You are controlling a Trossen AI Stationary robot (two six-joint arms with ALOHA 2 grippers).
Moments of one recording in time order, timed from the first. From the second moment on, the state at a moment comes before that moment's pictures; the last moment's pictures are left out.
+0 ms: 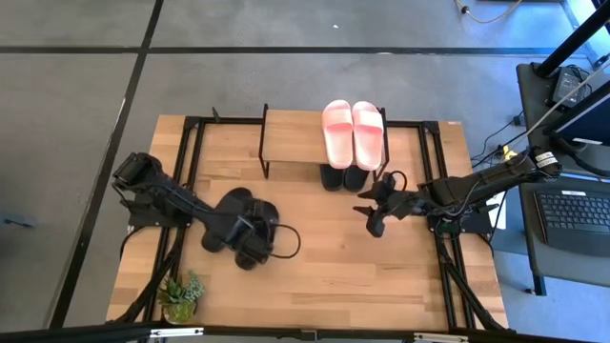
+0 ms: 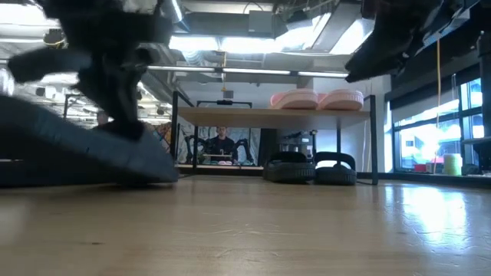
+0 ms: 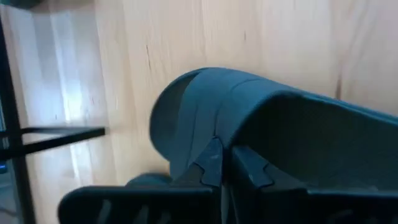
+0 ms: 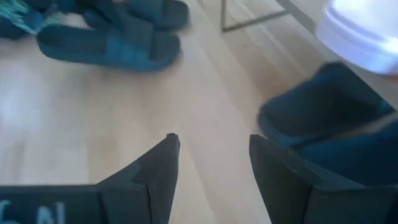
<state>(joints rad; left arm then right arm) -0.45 1.64 1.07 -0.88 -0.51 -0.31 0.29 1.06 0.69 -0.33 0.45 0.48</state>
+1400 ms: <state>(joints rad) -0.14 1.65 1.40 -0.81 -0.59 -0.18 0.38 1.45 0.81 0.35 0.44 -0.05</state>
